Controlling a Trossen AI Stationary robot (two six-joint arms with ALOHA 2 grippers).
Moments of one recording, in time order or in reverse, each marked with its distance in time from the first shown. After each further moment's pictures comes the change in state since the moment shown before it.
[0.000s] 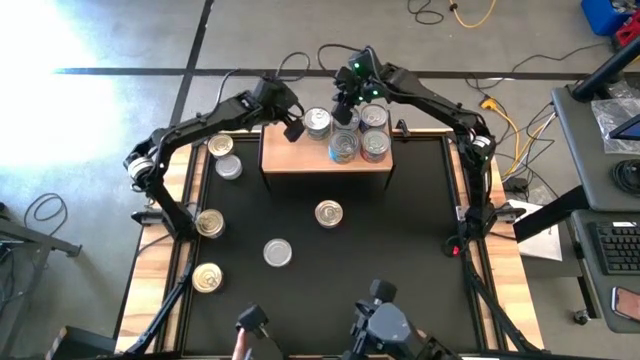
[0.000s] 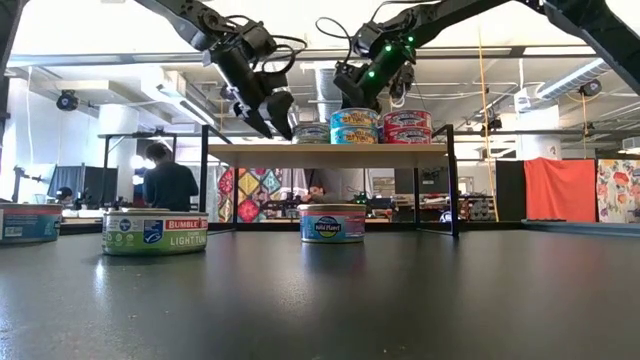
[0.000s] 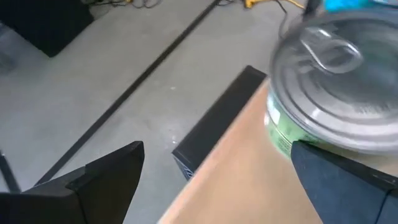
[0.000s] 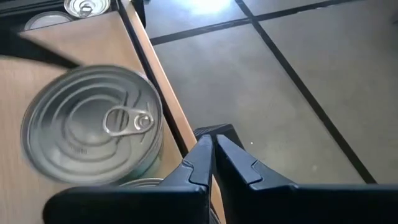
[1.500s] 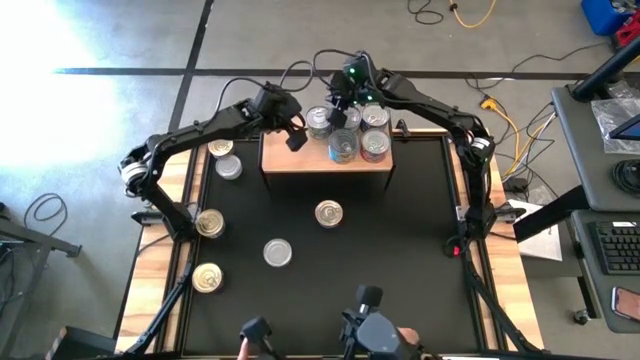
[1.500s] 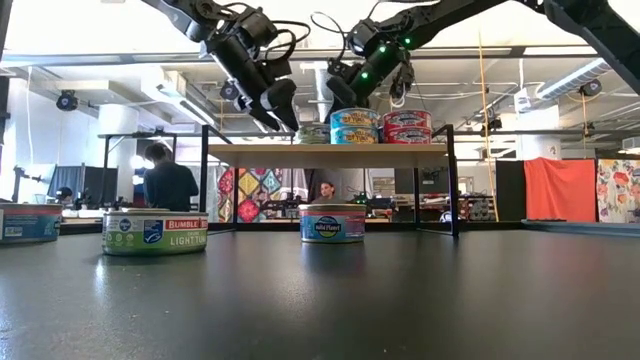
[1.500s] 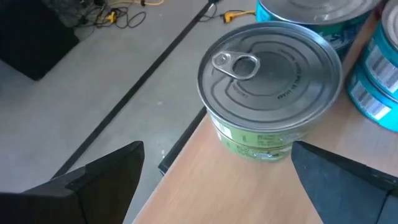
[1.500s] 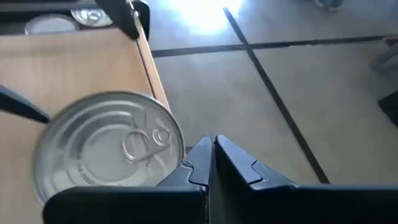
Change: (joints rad) left arm -0.067 -0.061 -0.059 0.045 0.013 0.010; right arm 0.047 -0.003 -0.050 0.131 0.029 -0.103
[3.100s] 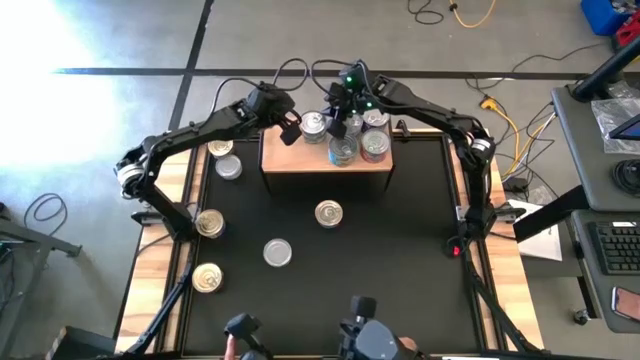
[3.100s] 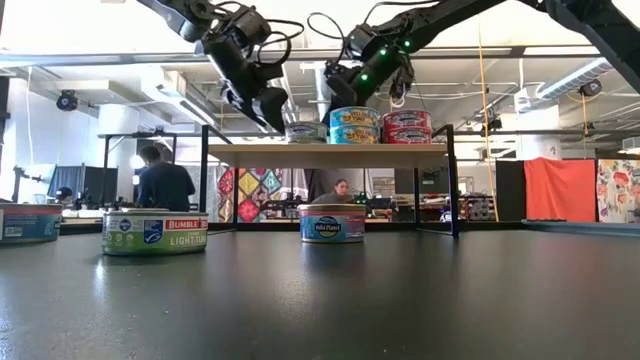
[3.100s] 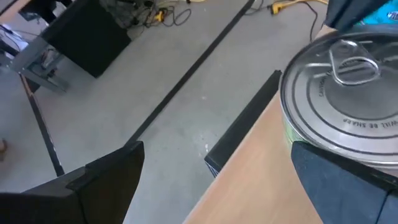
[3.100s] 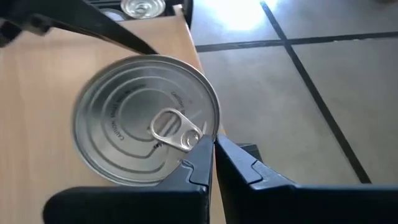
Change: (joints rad) left arm 0.016 -0.034 -0.037 0.035 -0.183 0.067; right arm 0.022 -0.016 -0.065 -0.010 -0.117 0.025
